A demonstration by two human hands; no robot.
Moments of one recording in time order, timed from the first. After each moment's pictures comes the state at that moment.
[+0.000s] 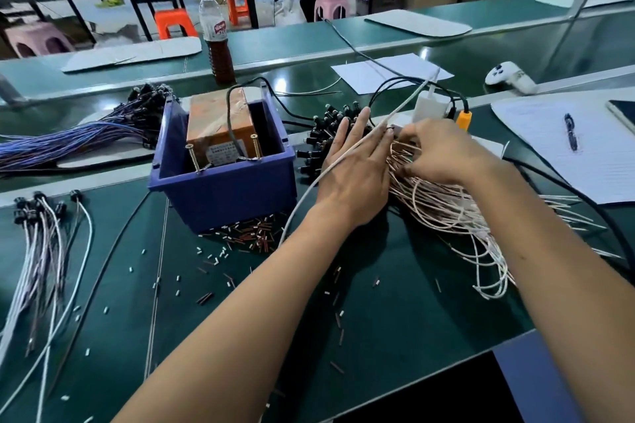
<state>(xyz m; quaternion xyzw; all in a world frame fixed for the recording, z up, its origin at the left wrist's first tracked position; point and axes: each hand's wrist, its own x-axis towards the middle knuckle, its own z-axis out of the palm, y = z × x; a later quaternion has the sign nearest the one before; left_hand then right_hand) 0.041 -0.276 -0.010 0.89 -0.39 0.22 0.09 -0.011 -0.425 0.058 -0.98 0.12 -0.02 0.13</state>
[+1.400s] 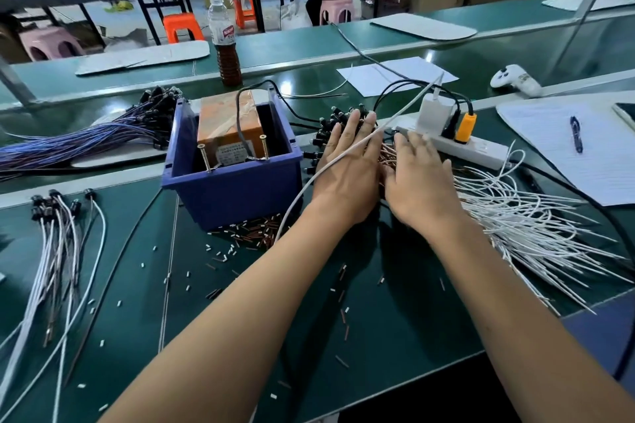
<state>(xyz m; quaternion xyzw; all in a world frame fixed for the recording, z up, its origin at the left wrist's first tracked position) 0.045 -0.264 -0.002 0.92 -0.36 0.15 0.07 -0.028 -0.368 0.015 -0.96 0.19 -0.10 0.15</state>
